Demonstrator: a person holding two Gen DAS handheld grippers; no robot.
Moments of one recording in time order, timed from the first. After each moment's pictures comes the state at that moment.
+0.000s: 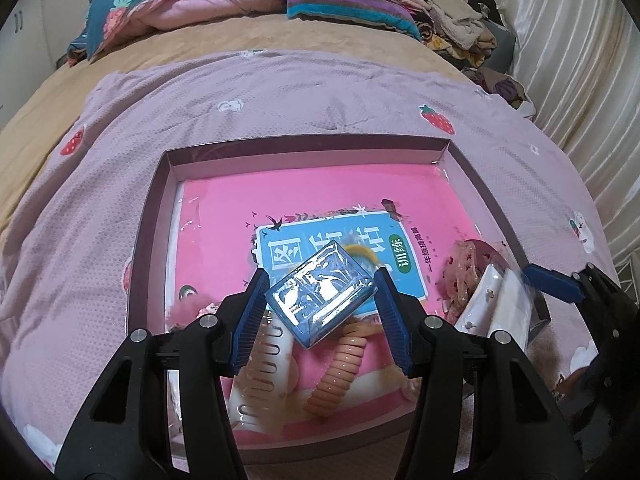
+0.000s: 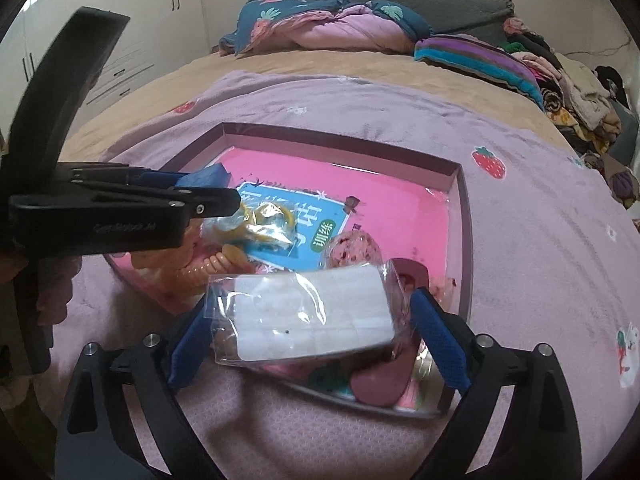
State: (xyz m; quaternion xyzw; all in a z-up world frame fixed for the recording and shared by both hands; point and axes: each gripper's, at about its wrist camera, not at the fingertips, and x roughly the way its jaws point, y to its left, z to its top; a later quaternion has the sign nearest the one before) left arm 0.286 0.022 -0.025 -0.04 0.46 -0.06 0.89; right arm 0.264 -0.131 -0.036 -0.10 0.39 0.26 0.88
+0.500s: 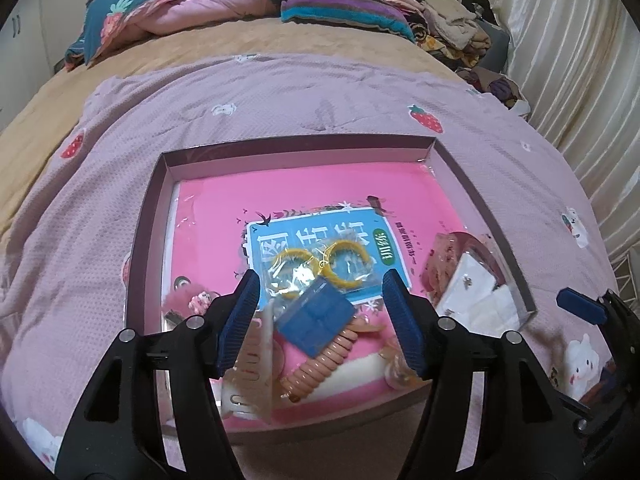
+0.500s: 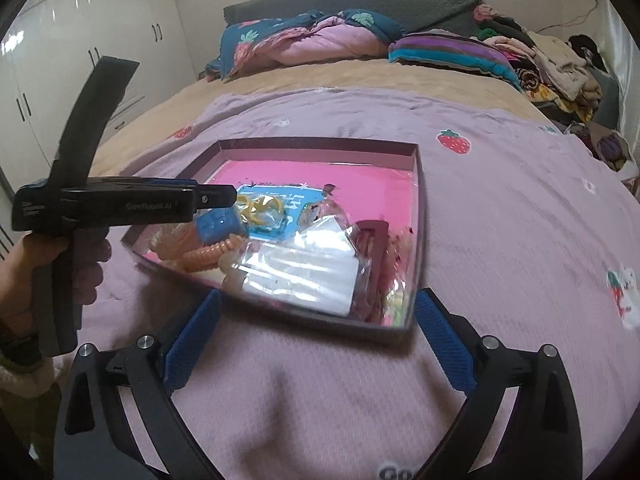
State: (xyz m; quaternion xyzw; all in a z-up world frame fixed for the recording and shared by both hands) left arm 0.273 0.012 -0.017 -0.04 0.45 -0.06 0.89; right arm 0.215 -0.182 -0.019 -0.04 0.38 0.25 0.89
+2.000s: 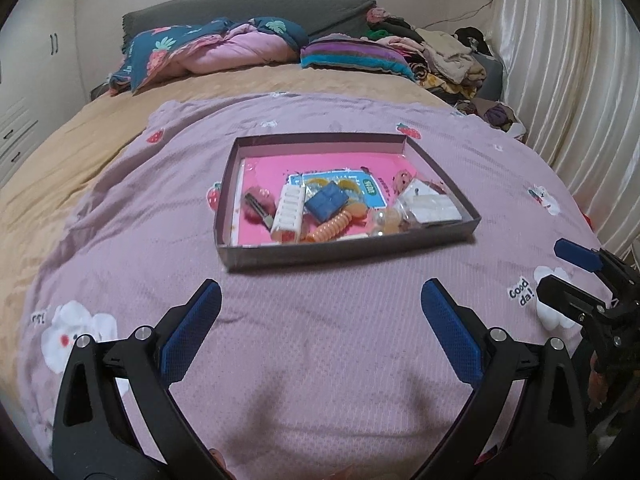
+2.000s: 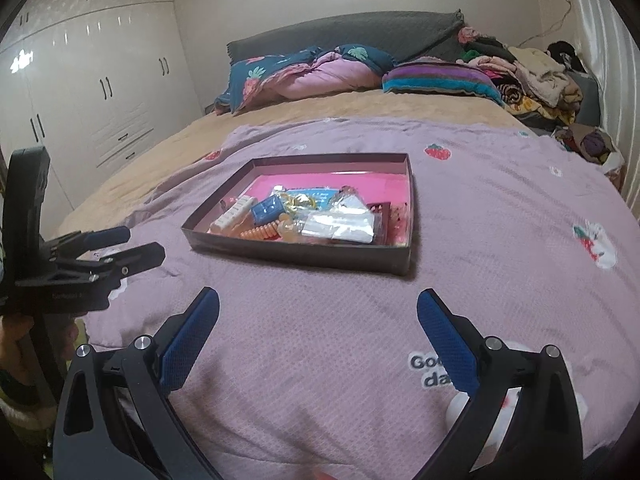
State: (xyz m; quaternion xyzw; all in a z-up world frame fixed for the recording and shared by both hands) left arm 0.100 0.017 0.009 -0.03 0.37 -0.02 0.93; right arm 0.110 -0.201 -0.001 0.00 0.34 0.24 0.91
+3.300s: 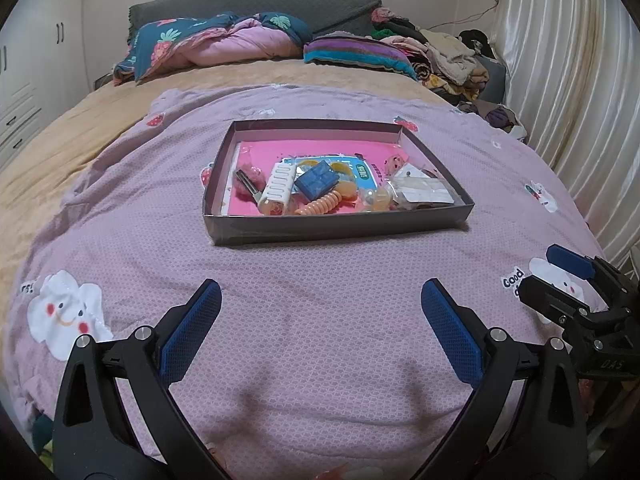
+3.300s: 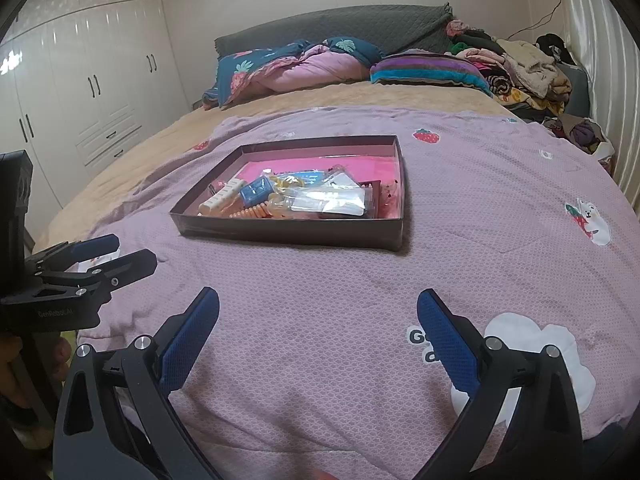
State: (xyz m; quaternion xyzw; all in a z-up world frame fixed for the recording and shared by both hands) left arm 0.088 0.004 -0.006 -0.04 0.37 -0.02 0.93; right arm 0.104 -0.201 -0.017 0.00 0.34 0.22 0.91
